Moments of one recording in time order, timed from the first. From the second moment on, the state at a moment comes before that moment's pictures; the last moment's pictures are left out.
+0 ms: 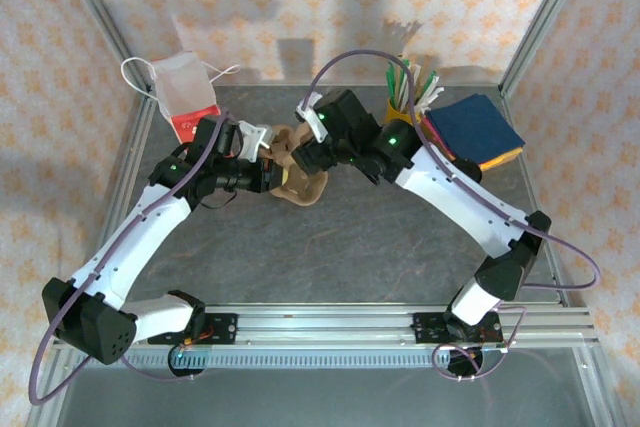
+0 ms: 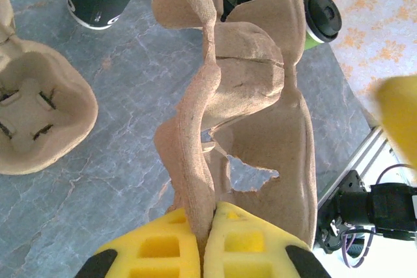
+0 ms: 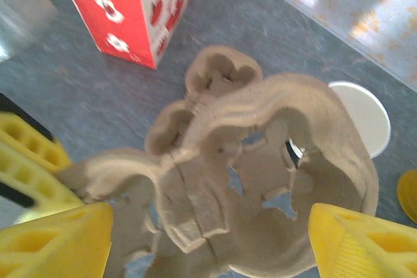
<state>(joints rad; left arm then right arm) -0.35 1.21 1.17 -0.74 0.52 -0.29 0.87 1.62 1.80 -0.92 0.16 0.01</state>
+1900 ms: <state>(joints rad) -0.37 1.20 1.18 -0.75 0.54 -0.25 0.87 1.66 1.67 -0.95 0.17 -0.11</state>
